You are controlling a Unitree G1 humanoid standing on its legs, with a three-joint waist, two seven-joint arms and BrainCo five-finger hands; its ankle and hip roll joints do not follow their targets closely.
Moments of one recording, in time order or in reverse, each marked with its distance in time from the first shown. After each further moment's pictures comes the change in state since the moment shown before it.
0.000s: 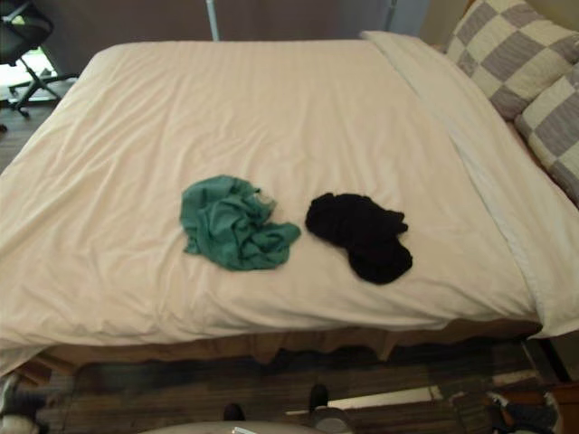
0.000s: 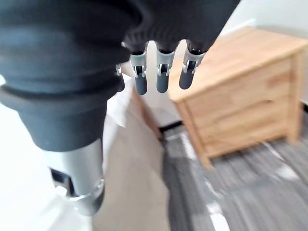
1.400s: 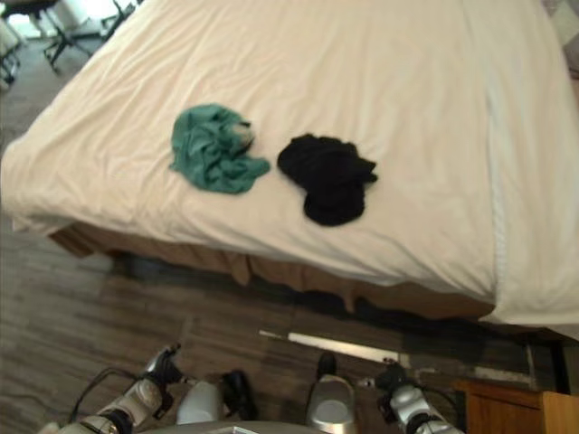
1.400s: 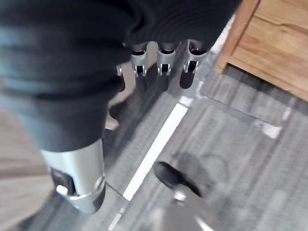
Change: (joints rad) left arm -0.229 -0.366 -0.507 0.180 0.118 -0.005 -0.099; right arm -0.436 0.286 0.561 0.480 -0.136 -0.022 0.196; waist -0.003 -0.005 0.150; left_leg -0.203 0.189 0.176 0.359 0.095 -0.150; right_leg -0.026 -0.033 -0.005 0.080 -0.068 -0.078
